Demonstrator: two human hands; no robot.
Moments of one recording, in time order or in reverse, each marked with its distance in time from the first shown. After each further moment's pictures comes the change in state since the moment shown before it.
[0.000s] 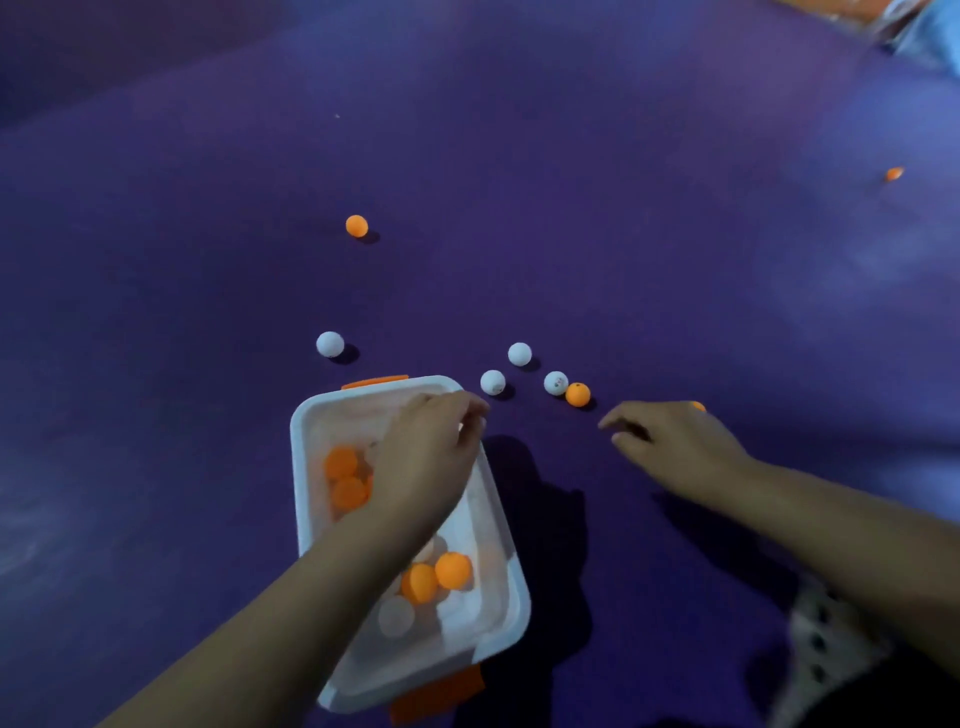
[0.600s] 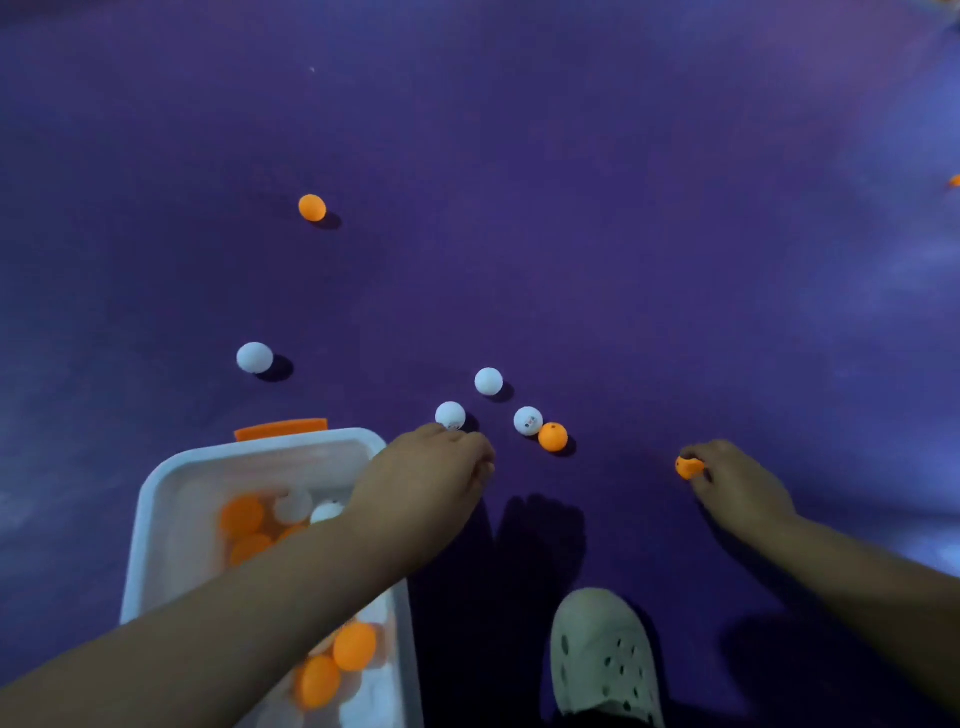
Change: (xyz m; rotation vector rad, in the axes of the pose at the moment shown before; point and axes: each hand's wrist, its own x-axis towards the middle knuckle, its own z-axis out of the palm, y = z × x) left_hand 0.085 0.023 0.066 0.268 -0.306 0.077; right_hand 0.124 0.201 0.034 -0.142 0.003 0.216
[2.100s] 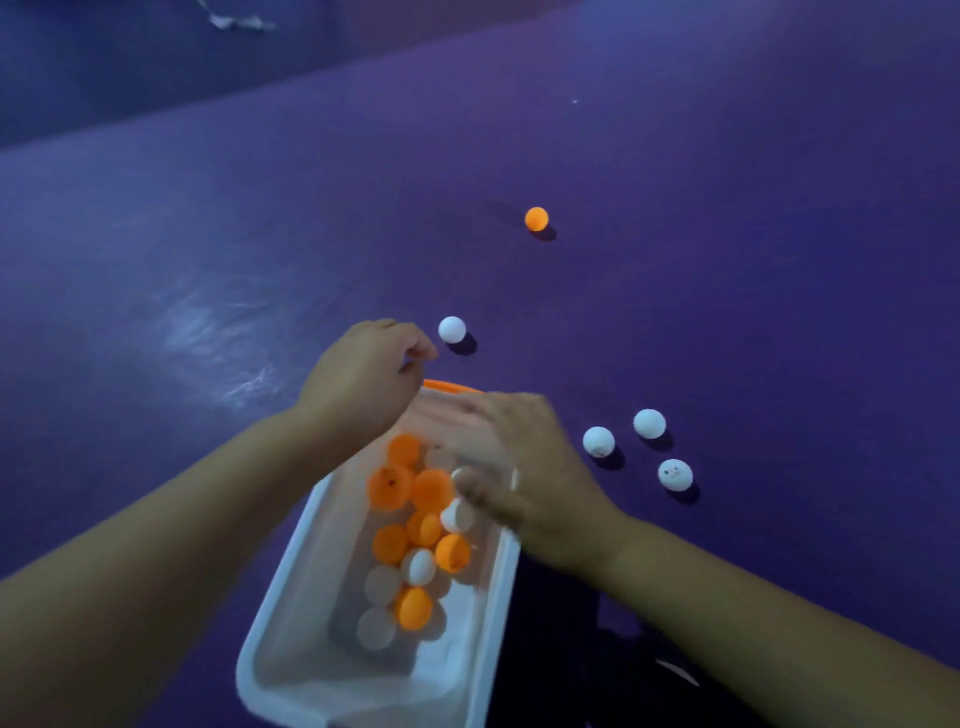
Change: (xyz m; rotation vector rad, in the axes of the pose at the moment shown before) left_hand -0.063 -0.096 -0.077 0.020 0.389 -0.608; right_hand -0.074 -0.286 -0.019 0.646 0.005 -1.345
